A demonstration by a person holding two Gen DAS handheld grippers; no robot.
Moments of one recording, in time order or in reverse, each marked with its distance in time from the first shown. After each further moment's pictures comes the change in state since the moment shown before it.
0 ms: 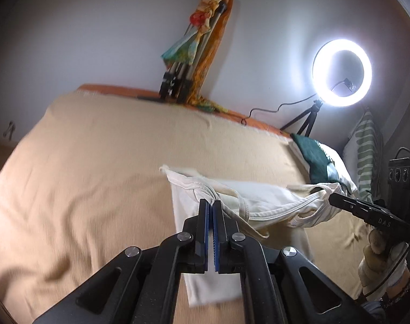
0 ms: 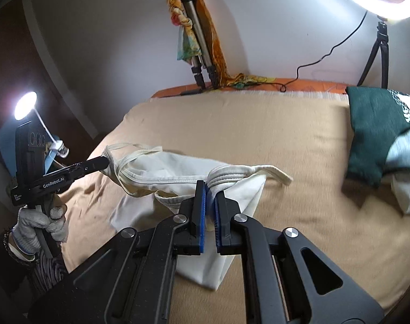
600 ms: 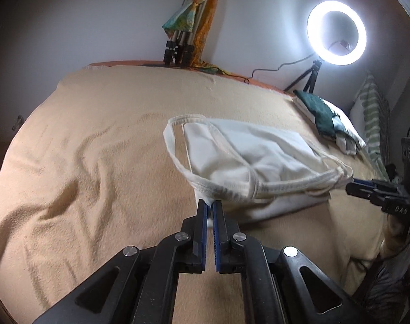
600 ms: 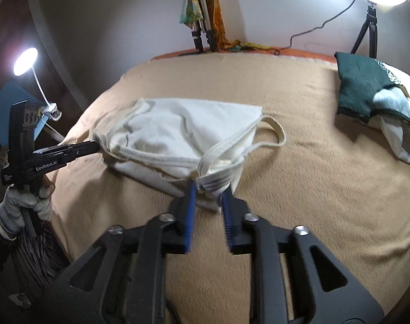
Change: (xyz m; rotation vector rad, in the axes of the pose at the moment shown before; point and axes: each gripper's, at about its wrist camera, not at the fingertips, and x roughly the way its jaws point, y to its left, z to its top) left arm -0.019 -0.004 -0.064 0.094 0.119 0.064; right arm -0.020 0.002 -0.062 -0.031 0.125 -0.044
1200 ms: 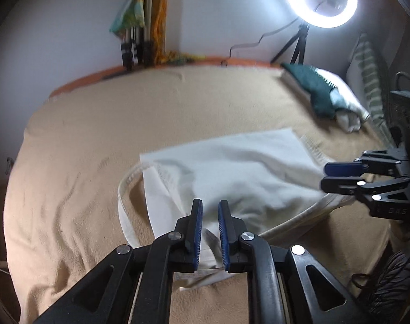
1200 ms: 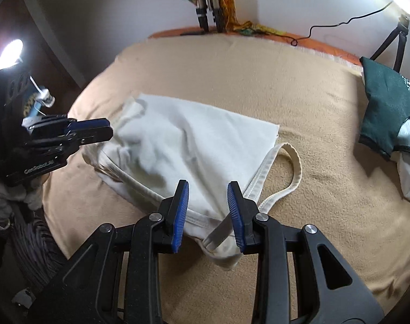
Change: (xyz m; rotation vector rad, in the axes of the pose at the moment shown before) left arm 0.053 -0.045 0.070 0.175 0.193 0.039; right arm 0.052 0.011 0.058 -0.053 0.176 -0.021
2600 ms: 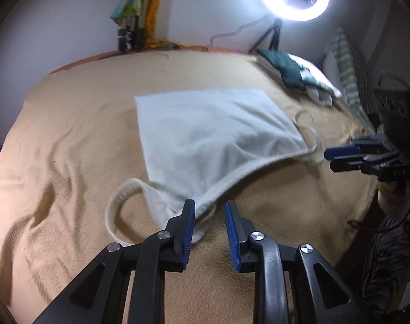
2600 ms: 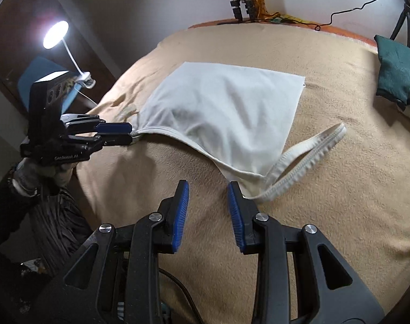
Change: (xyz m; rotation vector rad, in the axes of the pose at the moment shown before) left arm -0.044 0.002 -0.081 -0.002 -0.068 -0.107; right arm -0.039 -0.015 -0.079 -0.026 -0.066 0.229
